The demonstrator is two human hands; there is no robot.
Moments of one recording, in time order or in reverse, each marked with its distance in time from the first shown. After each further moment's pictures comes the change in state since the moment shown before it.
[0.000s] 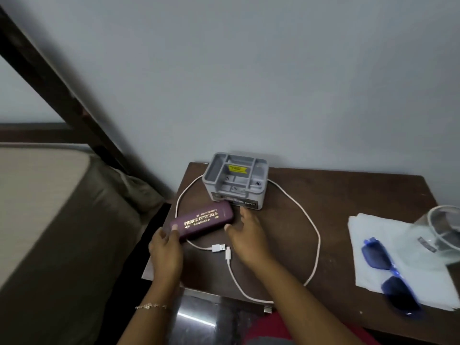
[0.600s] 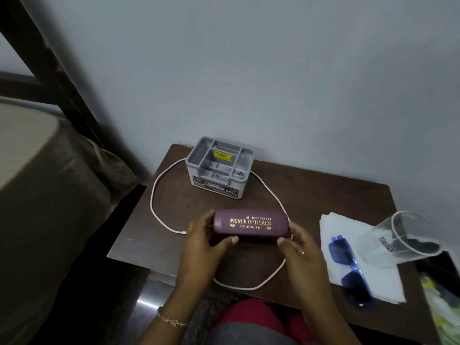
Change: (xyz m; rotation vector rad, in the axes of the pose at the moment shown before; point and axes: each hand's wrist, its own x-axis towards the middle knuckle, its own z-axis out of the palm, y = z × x) left_hand -0.075 0.002 0.052 -0.004 -0.364 0.349; right_hand -0.082 0.026 -0.103 0.092 0.305 0.041
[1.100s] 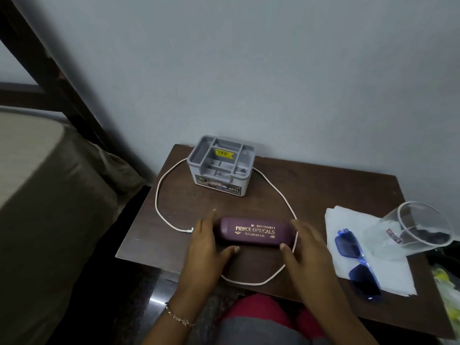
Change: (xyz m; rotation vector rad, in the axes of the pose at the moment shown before) left_hand -0.003 -0.016 0.000 0.313 -0.059 0.145; right_hand 0.000 0.019 -0.011 -0.497 -0.020 -0.319
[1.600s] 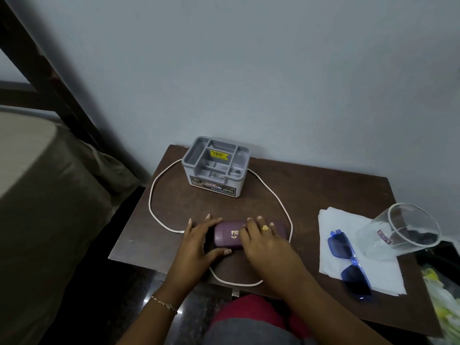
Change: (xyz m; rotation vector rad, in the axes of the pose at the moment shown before) left_hand 0.011 -0.026 0.001 -0.046 -0.074 0.154; right_hand 0.025 -0.015 0.039 -0.869 -0.083 -0.668
